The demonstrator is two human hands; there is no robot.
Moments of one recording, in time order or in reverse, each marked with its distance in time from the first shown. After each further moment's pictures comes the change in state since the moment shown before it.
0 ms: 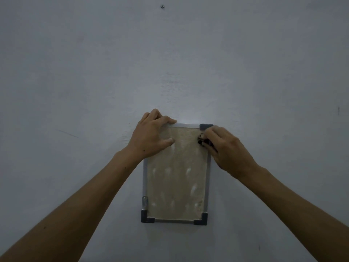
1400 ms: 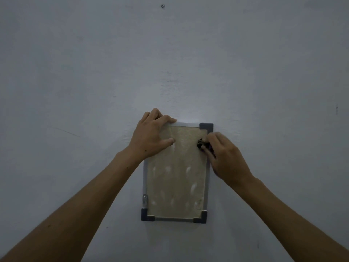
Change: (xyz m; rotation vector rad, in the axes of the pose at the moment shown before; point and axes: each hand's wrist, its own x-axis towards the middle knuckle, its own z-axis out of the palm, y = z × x) left_hand -0.002 0.001 0.002 -0.004 0.019 0.000; right_hand -0.017 -0.014 0.018 0.067 0.079 0.155
